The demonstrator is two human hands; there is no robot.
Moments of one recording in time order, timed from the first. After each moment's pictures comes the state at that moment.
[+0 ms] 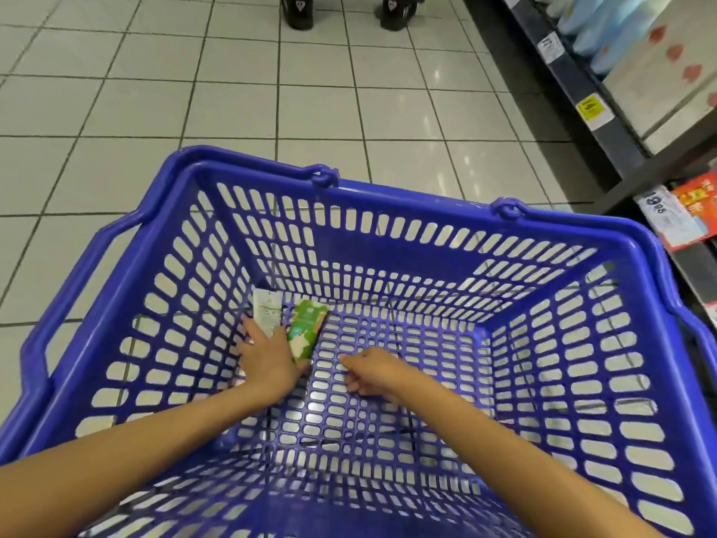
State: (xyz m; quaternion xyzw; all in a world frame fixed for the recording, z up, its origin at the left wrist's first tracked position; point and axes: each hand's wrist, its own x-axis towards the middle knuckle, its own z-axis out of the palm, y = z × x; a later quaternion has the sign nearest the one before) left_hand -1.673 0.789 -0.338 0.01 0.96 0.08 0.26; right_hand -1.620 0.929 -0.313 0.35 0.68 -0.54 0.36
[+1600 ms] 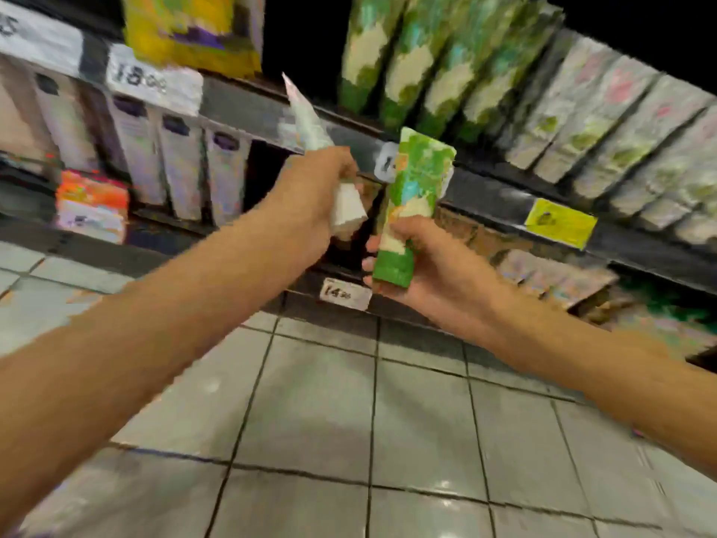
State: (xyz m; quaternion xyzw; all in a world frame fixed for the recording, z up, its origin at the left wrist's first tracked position) left_hand -1.259 1.174 -0.067 0.32 0.38 0.52 0.70; right_hand -1.138 1.127 -0.079 0.49 0.33 -0.66 -0.46
